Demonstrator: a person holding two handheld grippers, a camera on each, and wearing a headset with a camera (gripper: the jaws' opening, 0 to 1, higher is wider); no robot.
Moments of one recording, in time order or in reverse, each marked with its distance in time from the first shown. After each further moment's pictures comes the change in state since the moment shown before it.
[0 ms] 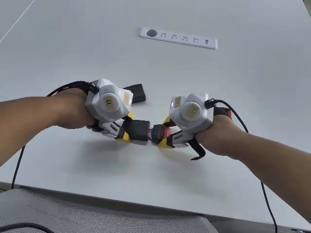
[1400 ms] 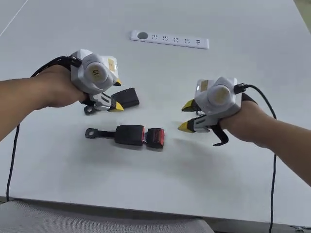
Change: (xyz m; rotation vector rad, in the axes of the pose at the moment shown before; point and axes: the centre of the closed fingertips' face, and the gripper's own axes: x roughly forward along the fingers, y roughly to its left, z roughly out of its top) left arm -0.046 0.099 0.006 -0.080 -0.009 0.257; right arm -0.071 -0.071 -0.056 0.062 -0.008 -0.125
